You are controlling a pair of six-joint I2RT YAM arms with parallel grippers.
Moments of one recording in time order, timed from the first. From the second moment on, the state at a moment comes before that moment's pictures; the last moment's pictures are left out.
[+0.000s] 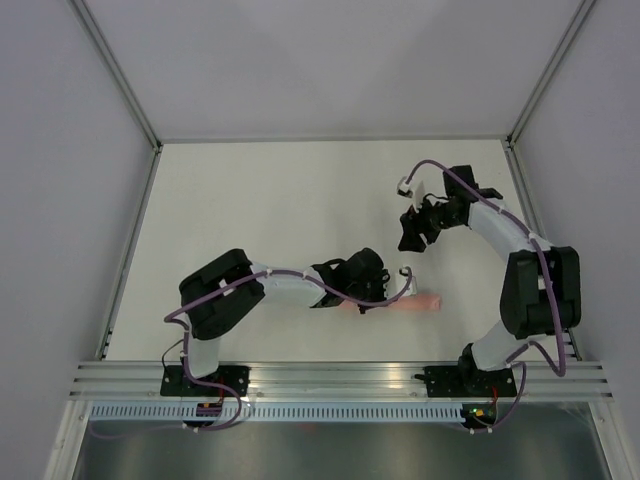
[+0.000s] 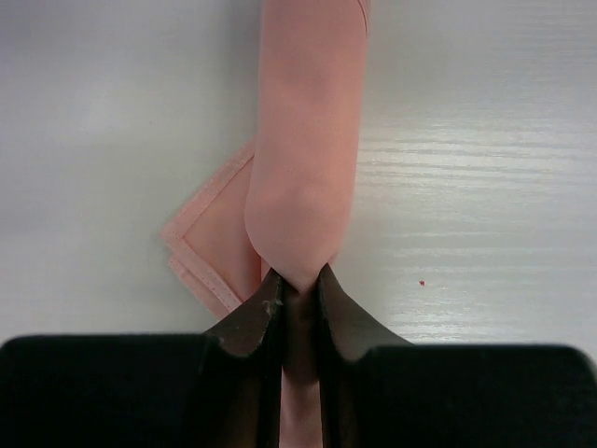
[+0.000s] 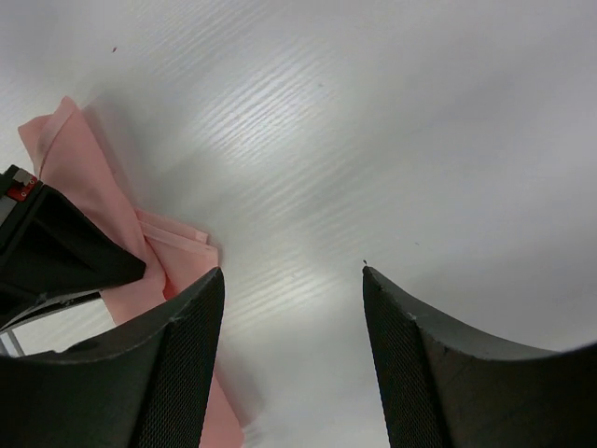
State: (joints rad) left arm -1.11 1.90 1.04 0.15 0.23 0.40; right arm 0.13 1.68 1.17 -0.71 -0.71 -0.71
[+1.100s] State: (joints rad) left arm -0.83 2.25 1.53 -0.40 0.94 0.24; right arm 0.36 0.99 0.49 -0.44 -0.53 -0.90
